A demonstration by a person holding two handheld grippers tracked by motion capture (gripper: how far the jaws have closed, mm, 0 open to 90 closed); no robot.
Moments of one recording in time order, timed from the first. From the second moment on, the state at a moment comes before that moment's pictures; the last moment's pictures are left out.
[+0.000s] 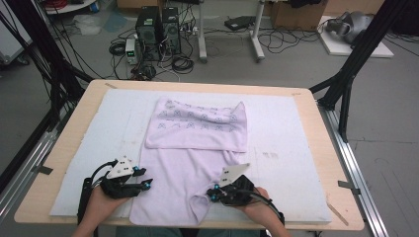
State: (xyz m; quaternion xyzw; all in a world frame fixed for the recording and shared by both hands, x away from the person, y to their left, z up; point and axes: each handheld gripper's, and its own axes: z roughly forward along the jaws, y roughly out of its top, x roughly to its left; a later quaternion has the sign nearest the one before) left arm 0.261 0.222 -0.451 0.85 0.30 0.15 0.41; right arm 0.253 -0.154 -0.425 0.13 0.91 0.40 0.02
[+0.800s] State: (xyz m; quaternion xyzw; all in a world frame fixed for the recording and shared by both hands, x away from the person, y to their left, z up) left arm 0.250 0.221 -0.445 0.85 0.29 0.14 0.41; right arm 0.237 -0.224 -0.429 0.16 0.90 0.40 0.01
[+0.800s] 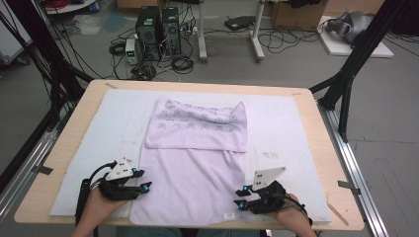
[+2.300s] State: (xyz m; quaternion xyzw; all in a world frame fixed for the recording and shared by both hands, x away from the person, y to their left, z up) left arm 0.256 0.212 -0.441 0.86 0.27 0.13 0.42; right arm 0.351 -0.219 -0.442 0.27 0.88 0.38 0.10
